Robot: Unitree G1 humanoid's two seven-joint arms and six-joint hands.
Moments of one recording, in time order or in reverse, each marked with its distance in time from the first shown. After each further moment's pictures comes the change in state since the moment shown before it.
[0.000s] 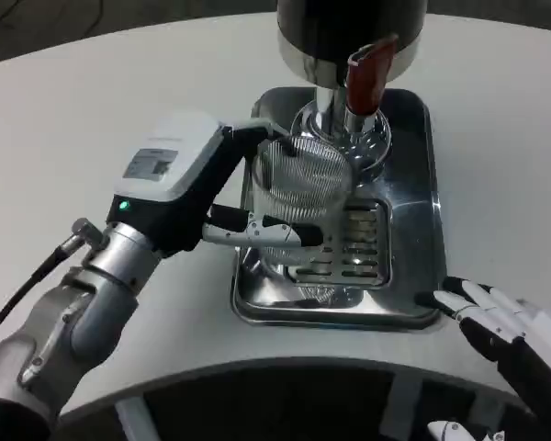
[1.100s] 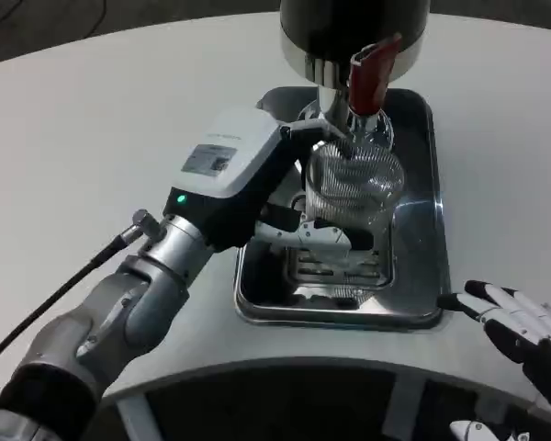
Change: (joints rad) left arm -0.133 -0.063 -0.163 0.170 0.009 -0.026 0.119; right arm 0.034 -0.012 -0.079 -0.004 0.071 0.000 -0.001
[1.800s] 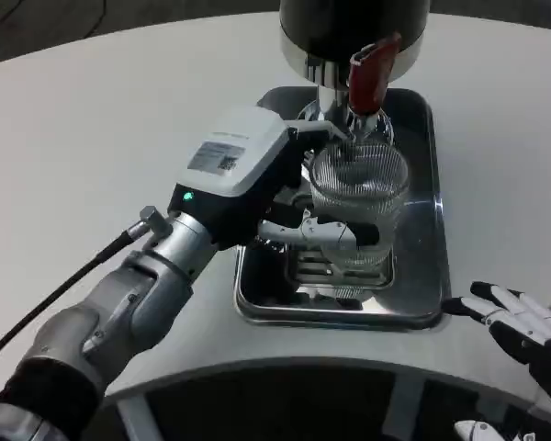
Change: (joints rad) left arm -0.016 0.003 -0.024 -0.002 0.028 0.040 0.001; right arm 0.007 -0.001 -0.018 0.000 0.022 0.002 0.000
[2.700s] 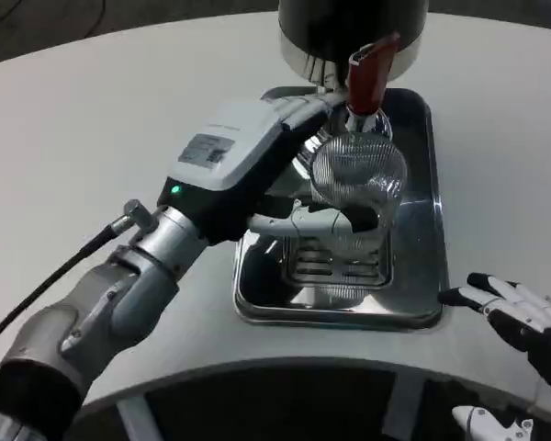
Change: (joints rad) left arm 0.029 0.042 0.041 -0.067 -0.061 -0.079 -0.048; right arm -0.045 -0.009 0.010 0.008 0.019 0.037 0.000
